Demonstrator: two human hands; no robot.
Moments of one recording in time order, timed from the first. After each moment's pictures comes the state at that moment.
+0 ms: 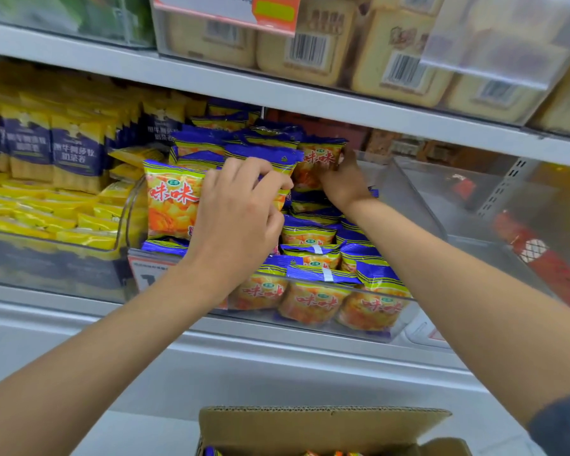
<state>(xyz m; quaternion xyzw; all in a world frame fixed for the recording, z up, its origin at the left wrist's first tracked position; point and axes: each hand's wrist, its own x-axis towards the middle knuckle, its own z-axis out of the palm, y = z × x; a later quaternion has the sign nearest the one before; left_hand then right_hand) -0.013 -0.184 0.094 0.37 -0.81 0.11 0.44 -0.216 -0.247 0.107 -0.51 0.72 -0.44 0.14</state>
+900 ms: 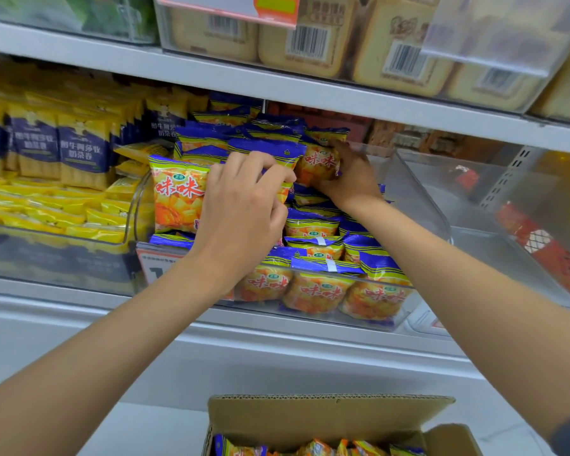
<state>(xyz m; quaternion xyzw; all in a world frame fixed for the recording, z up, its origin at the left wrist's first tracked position) -0.013 -0.185 0.092 0.36 -0.81 0.12 0.45 -0.226 -0.234 0.099 -0.59 0.73 -0.35 0.00</state>
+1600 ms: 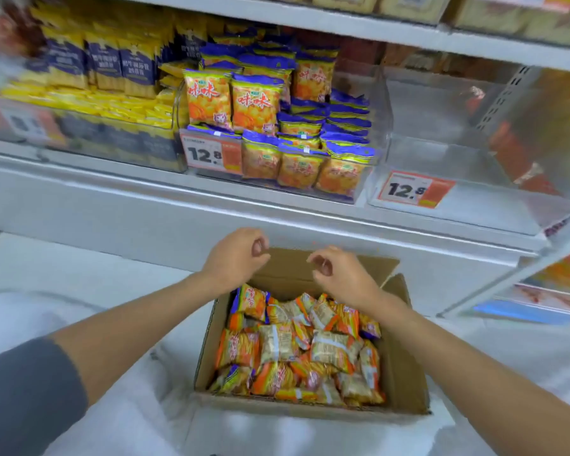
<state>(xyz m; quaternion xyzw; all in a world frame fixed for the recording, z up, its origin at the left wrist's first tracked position) 0.037 -0.009 -0.019 0.49 -0.81 -0.26 0.18 -0.180 0.063 -0.027 -0.69 0.66 -0.20 0.21</state>
